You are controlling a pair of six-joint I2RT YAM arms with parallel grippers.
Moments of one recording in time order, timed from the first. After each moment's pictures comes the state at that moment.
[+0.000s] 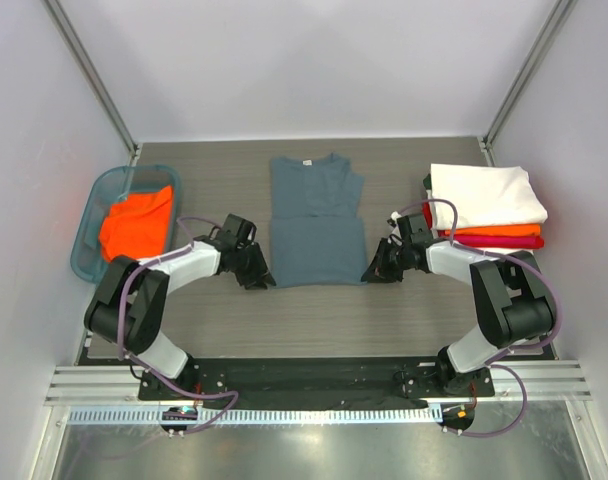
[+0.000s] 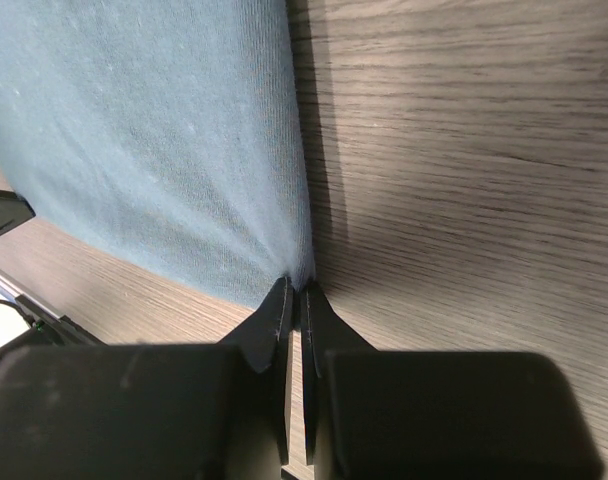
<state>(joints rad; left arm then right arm) -0.43 1.58 0.80 -0.34 0.25 -0.81 0.25 1.57 0.70 -0.20 -0.44 0.55</state>
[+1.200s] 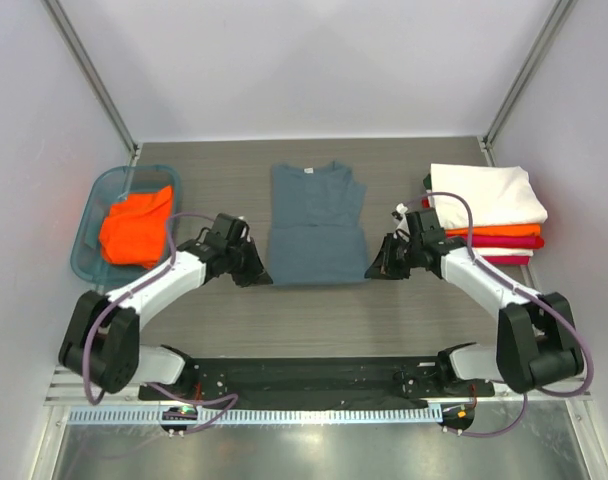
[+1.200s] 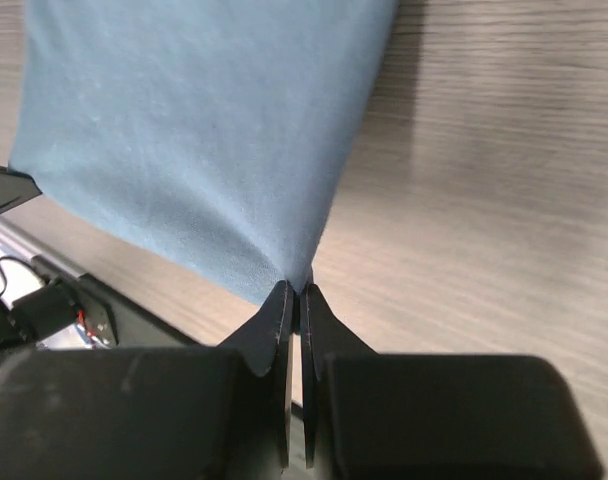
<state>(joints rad) -0.45 1.37 0.78 -0.43 0.26 -0.79 0.26 1.34 0.73 -0.40 -0.44 0.51</state>
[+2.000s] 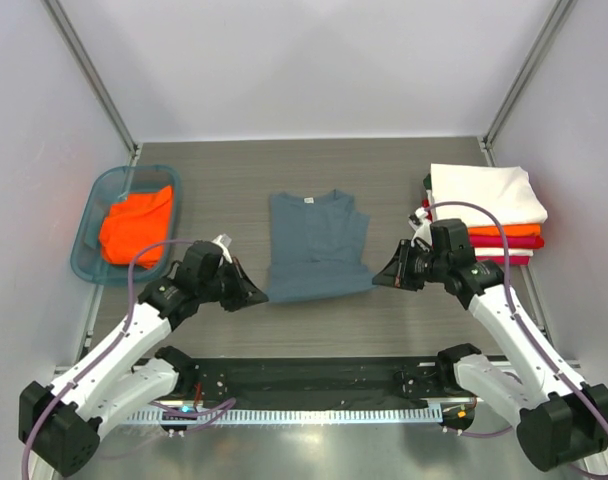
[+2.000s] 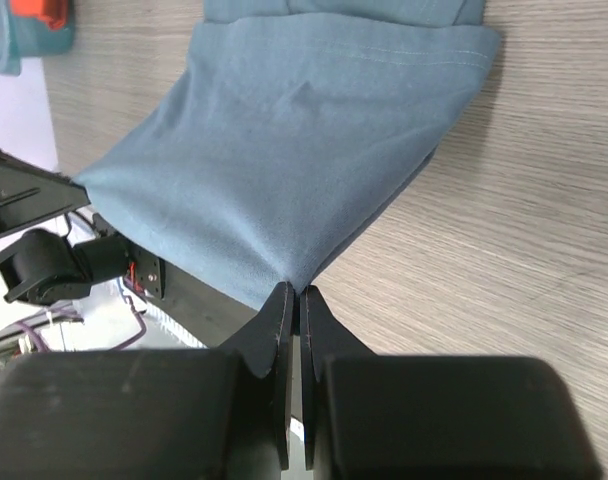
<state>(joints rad) -0.53 0.84 0.62 -0.57 0.28 -0.96 0.26 0.90 0.72 -0.63 -0.50 0.54</state>
